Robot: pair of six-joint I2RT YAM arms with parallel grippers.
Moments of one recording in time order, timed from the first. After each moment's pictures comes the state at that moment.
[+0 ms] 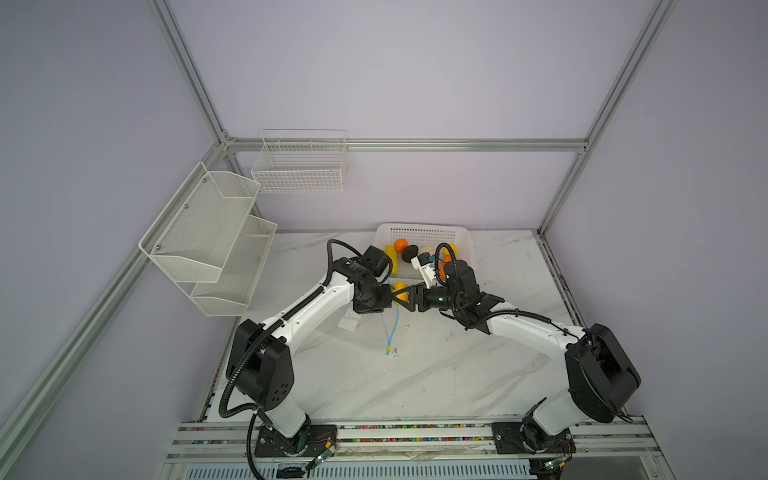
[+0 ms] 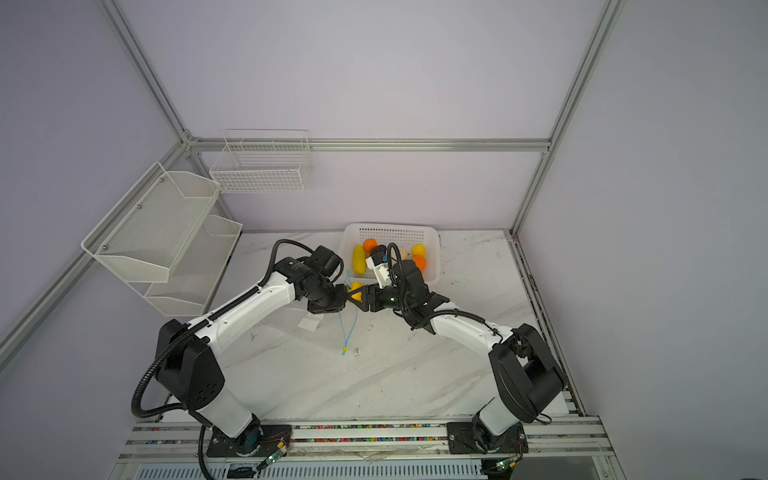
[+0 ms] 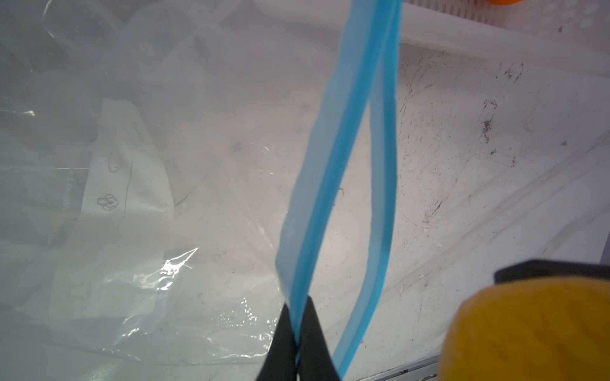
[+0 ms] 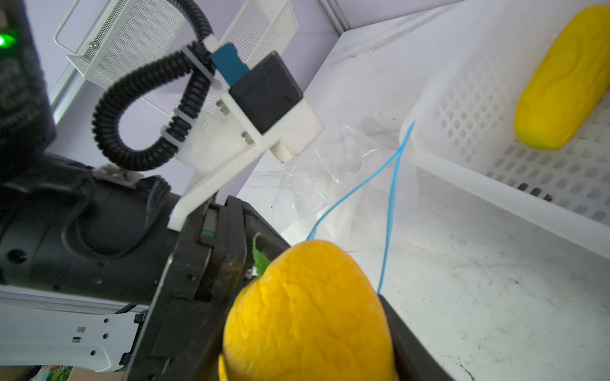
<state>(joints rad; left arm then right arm) -0.55 1.65 1.45 -1.00 0.08 -0.60 0.65 1.56 0.98 0.19 -0.56 0.55</state>
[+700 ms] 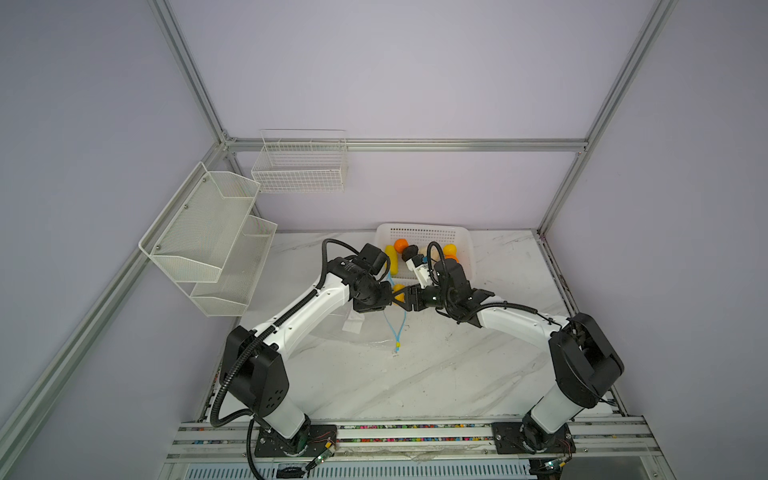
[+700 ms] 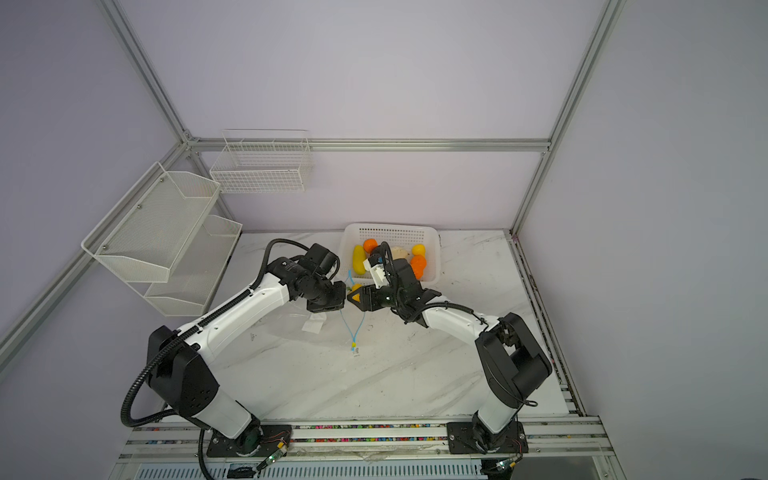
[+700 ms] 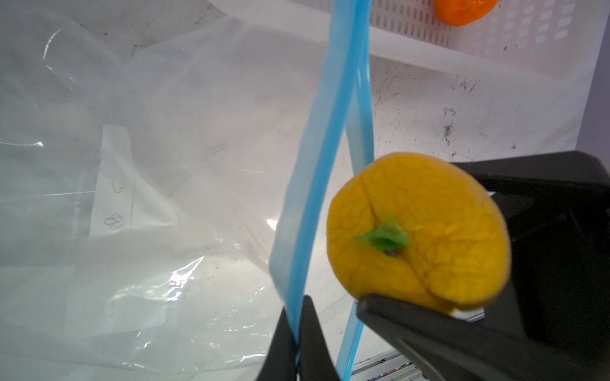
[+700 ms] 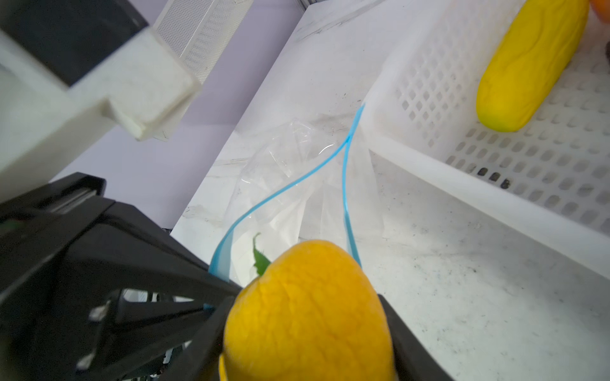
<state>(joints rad) -0.55 1.61 1.45 -0.99 0.13 -0.63 0.66 1.65 1.07 0.06 -0.47 0.44</state>
